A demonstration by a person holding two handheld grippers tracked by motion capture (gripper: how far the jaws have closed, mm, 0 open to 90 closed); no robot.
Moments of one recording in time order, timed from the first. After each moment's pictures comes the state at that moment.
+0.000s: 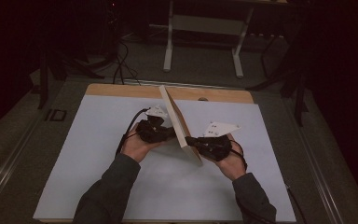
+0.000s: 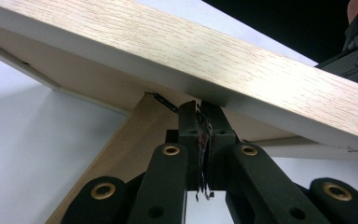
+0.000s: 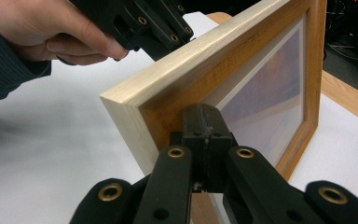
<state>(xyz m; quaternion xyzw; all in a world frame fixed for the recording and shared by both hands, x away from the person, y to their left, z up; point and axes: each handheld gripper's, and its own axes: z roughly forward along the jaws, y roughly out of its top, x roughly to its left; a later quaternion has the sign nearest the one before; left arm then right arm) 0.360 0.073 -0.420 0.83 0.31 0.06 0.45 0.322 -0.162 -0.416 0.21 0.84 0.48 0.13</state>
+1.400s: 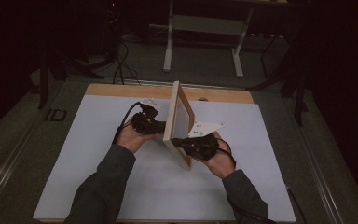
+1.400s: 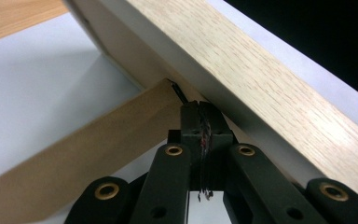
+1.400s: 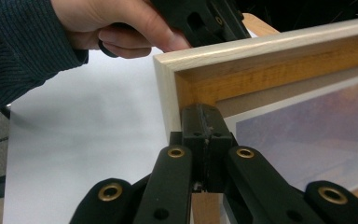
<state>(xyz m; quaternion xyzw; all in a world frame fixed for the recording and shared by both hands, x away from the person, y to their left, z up) 0.387 0.093 -0.419 0.83 0.34 0.01 0.44 0.323 -0.125 -0.414 0.17 0.86 0.47 0.11</state>
